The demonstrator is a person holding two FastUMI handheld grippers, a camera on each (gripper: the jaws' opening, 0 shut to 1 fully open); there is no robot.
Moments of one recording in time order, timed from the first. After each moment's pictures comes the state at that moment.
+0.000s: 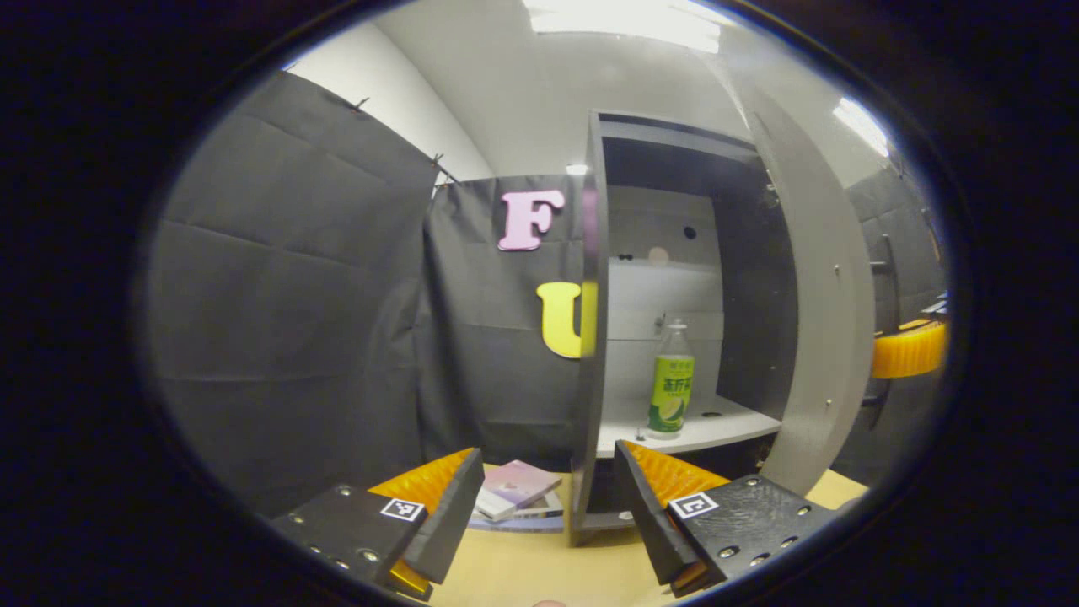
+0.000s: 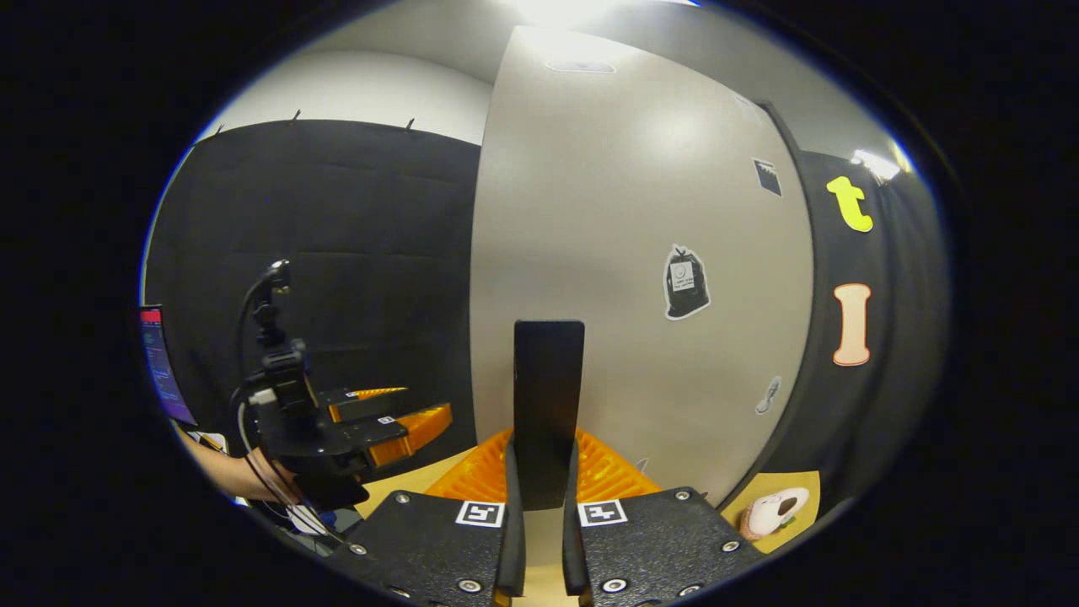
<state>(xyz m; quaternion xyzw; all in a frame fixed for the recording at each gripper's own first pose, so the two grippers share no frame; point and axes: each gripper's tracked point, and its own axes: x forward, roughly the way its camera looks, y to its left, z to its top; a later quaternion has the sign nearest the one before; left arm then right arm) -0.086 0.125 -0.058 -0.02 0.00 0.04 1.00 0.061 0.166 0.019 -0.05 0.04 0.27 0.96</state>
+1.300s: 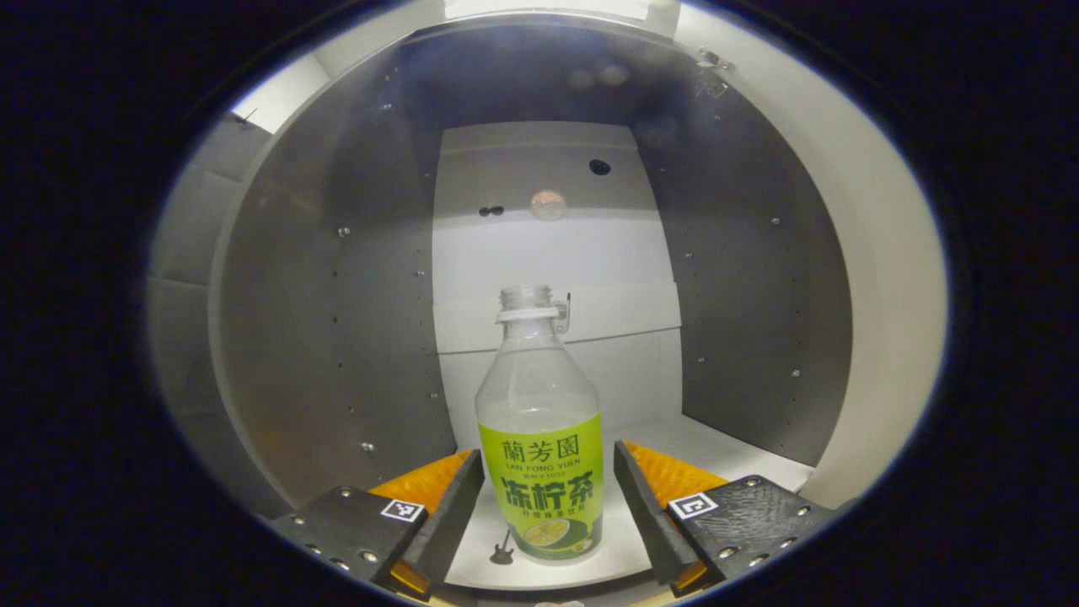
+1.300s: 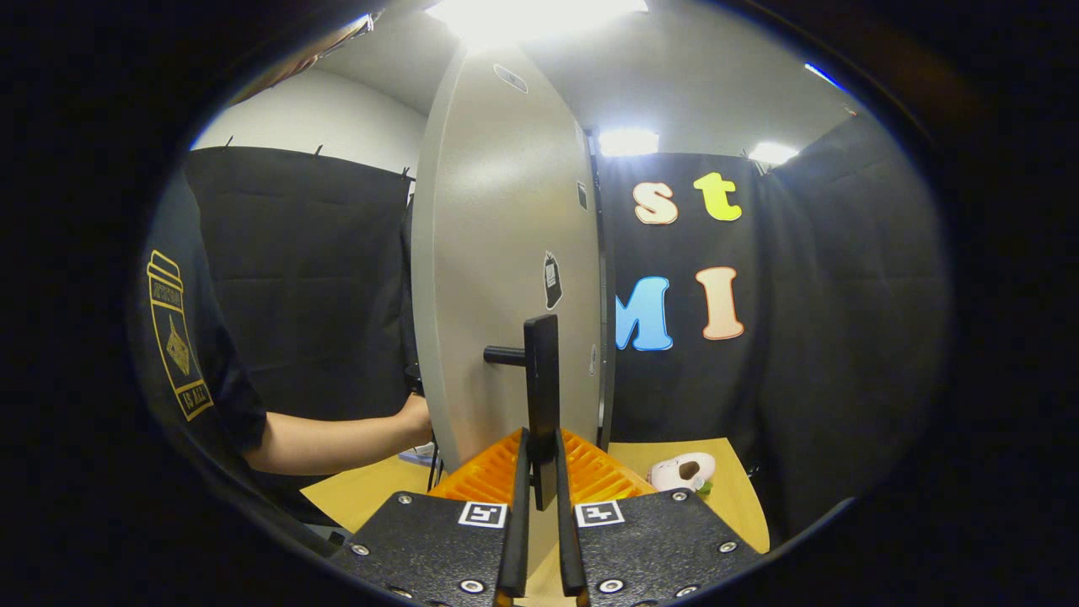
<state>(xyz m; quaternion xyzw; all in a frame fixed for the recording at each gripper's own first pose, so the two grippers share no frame) 0.195 -0.039 -0.083 0.04 0.00 -0.04 1.00 0.045 0.092 0.021 0.01 0.02 0.11 0.99</state>
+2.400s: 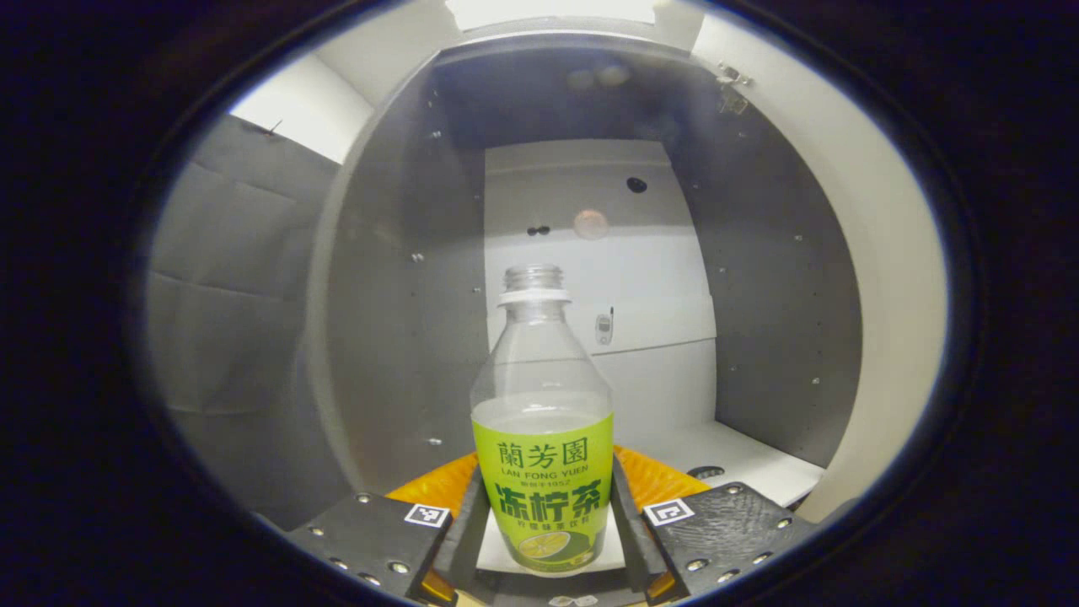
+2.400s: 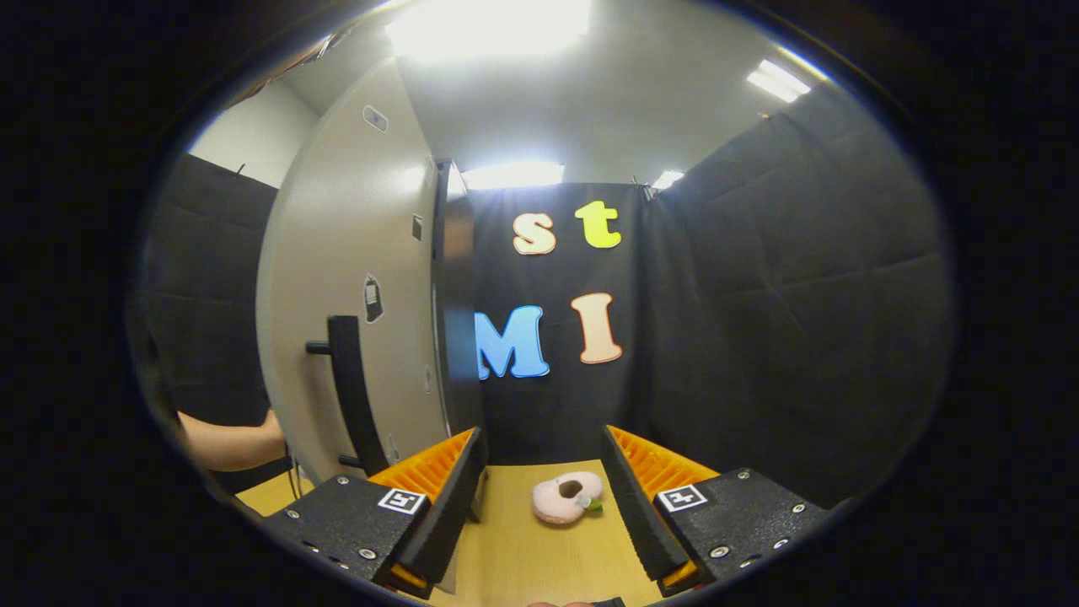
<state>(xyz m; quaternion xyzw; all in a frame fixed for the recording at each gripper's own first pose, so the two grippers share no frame) 0.143 -0.010 -0.061 0.05 -0.03 0.04 1.00 0.052 -0.096 0.010 0.02 -0.05 -0.07 1.00</state>
